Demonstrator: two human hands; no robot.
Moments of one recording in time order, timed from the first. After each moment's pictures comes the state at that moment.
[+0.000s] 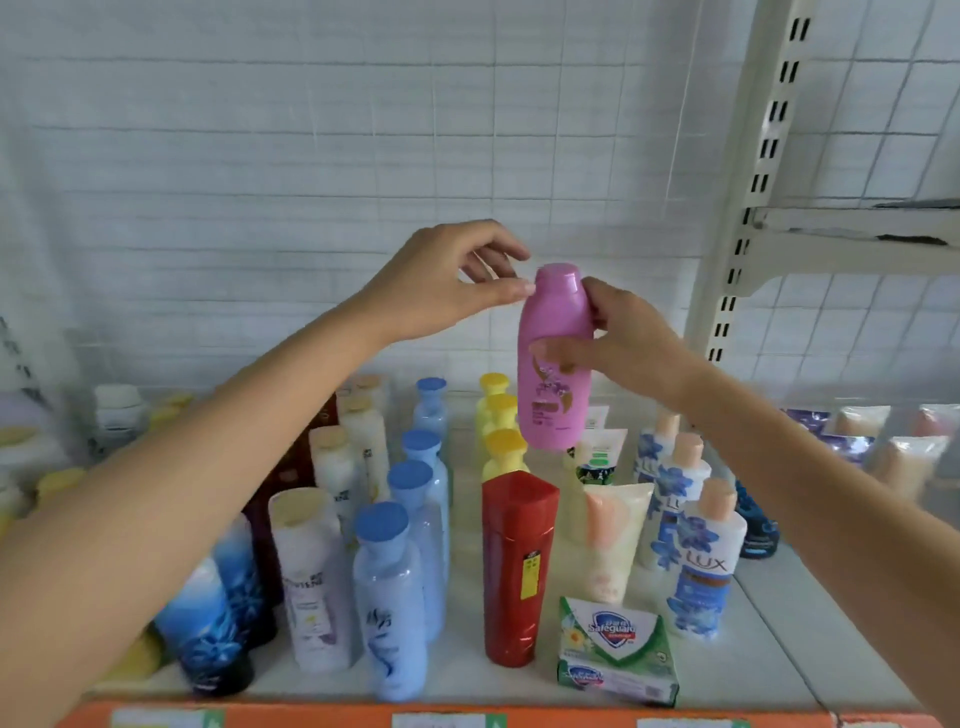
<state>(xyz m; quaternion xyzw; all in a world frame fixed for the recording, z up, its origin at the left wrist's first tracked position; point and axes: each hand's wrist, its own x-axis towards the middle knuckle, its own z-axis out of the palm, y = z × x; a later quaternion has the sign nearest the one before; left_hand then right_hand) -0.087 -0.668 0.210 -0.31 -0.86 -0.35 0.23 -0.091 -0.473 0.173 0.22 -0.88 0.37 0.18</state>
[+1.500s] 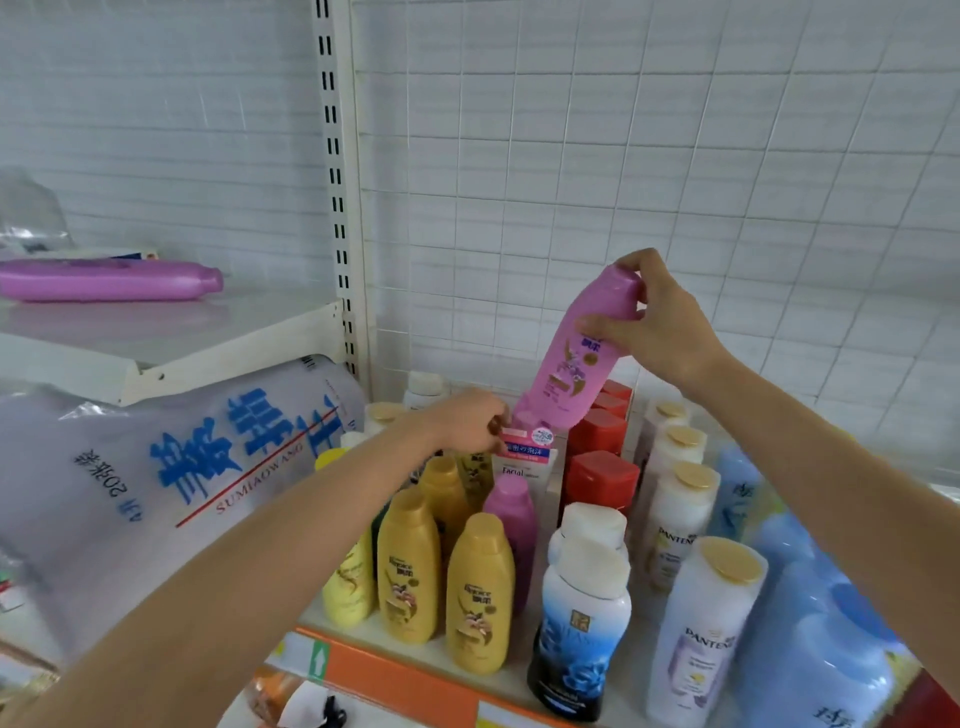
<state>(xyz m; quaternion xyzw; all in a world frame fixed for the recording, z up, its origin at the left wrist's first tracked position) -0.114 -0.988 0.092 -0.12 -0.98 -0.14 -0.01 -0.120 -0.791 0.183 0.27 -0.83 0.45 0.18</state>
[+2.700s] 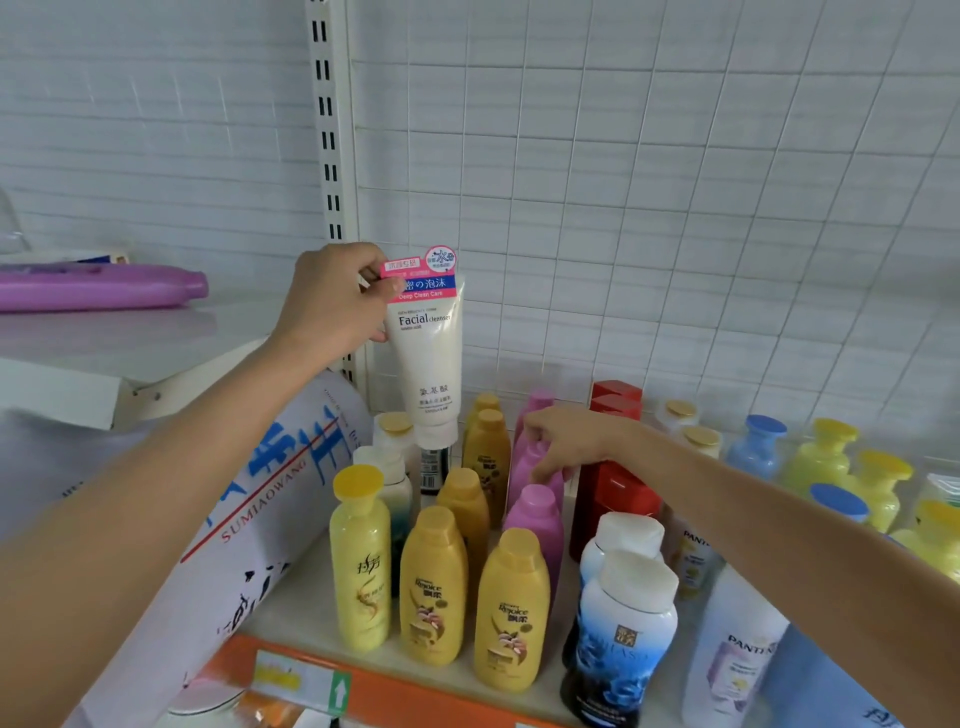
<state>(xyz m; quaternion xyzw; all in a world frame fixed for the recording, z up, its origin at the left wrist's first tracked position) -0.056 -1.081 0.183 -0.02 -0.85 -0.37 0.38 -0.164 -0.858 0.092 0.31 -0.93 0.10 -0.14</state>
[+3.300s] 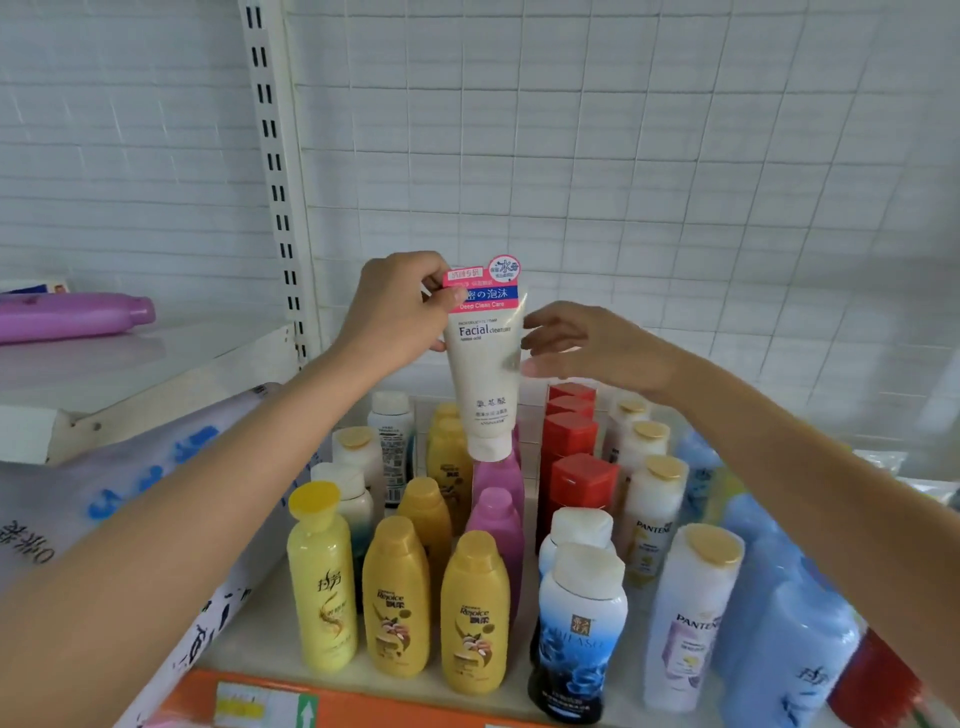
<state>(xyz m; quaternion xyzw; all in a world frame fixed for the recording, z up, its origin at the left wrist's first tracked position) -0.065 -1.004 0.196 -0.12 -0.85 -0.38 0.35 -0.105 -0.803 0.186 0.30 -0.86 0.42 -0.03</state>
